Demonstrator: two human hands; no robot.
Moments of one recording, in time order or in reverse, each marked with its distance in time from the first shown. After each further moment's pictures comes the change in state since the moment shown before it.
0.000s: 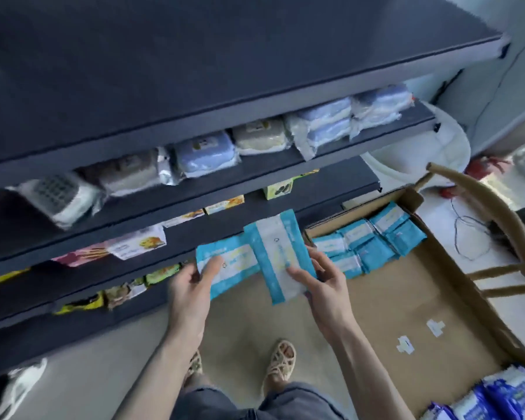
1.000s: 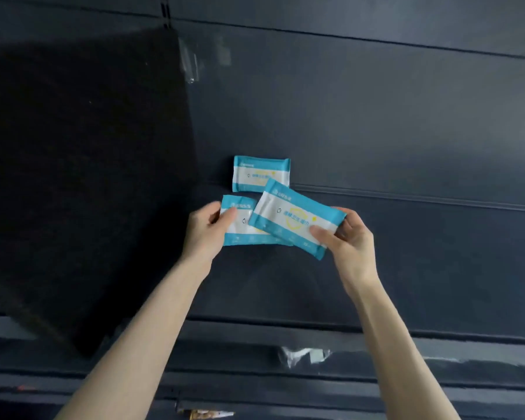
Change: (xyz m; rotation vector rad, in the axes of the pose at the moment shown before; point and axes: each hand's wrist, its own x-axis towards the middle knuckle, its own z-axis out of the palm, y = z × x) left_hand 0.257 0.259 -0.361 -0.020 0.231 0.401; right_hand 0.080 -0.104 0.508 -0.143 -0.442 -0.513
